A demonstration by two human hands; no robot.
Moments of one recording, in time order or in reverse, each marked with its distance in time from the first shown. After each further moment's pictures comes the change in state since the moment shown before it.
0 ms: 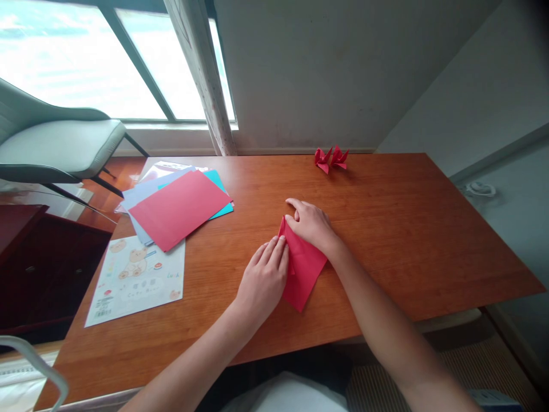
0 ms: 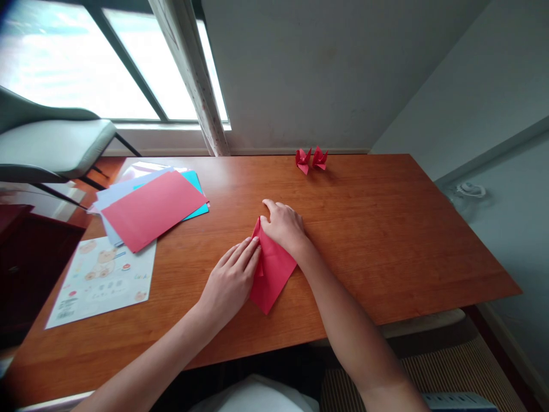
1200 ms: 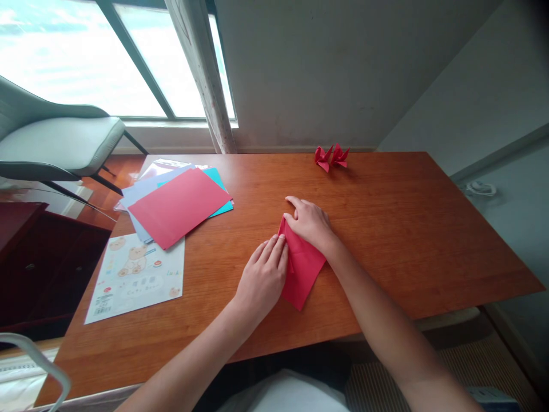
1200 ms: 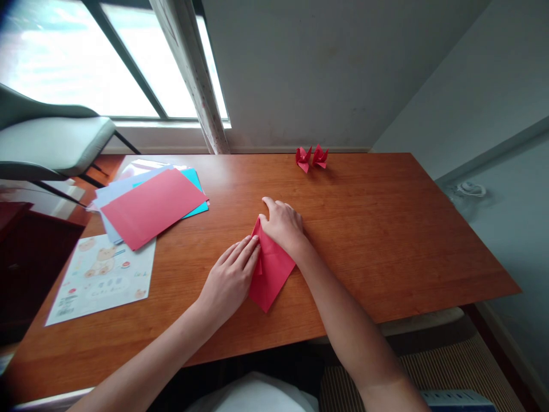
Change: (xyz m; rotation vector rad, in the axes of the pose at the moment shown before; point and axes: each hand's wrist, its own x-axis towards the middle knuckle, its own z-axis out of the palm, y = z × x) left_hand -0.001 0.000 -0.001 0.004 0.002 0.008; right_hand 0.000 -0.002 0.002 -0.023 -0.003 0.022
